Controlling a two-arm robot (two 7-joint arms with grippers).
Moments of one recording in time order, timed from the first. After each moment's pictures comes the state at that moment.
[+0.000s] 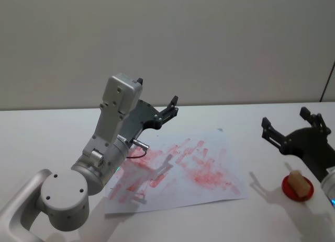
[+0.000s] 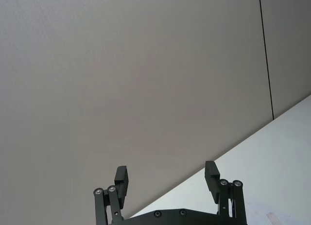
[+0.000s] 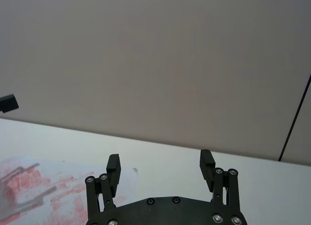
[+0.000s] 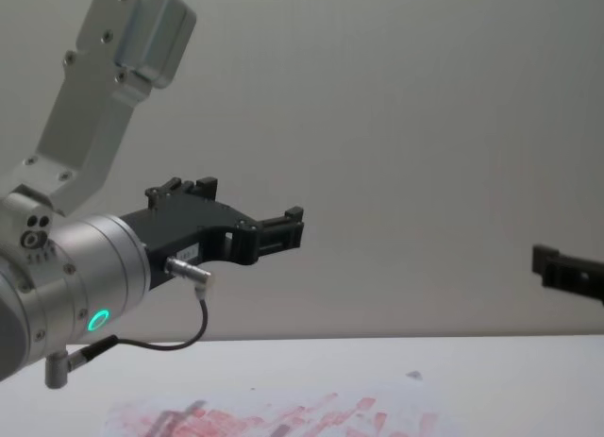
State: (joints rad) left arm -0.24 0.38 0.45 -1.63 -0.20 0.01 -0.01; right arm -0.08 0.36 -0.22 -1.83 0.30 0.09 0.02
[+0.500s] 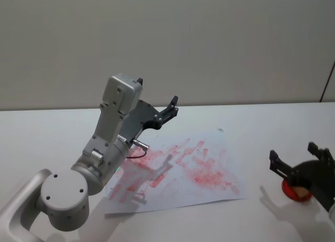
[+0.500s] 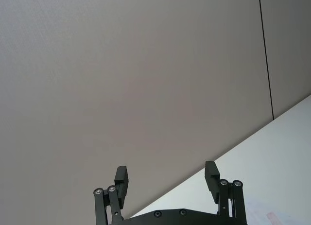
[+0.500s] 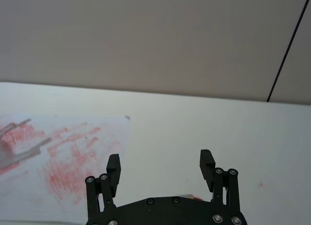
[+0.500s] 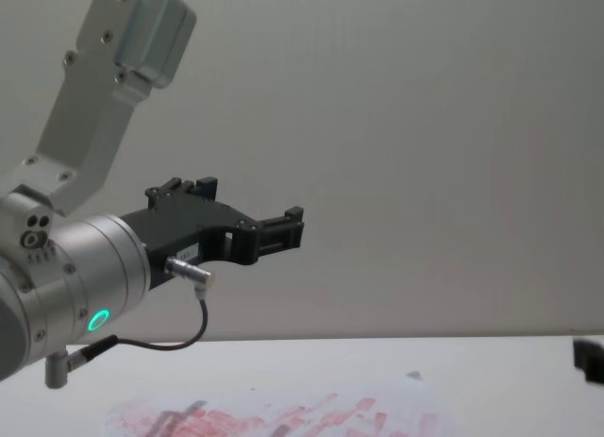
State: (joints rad) left arm -0.24 0.38 0.45 -1.63 -0.20 0.01 -0.01; right arm -0.20 0.40 -0.22 -1.93 0.35 0.24 -0.07
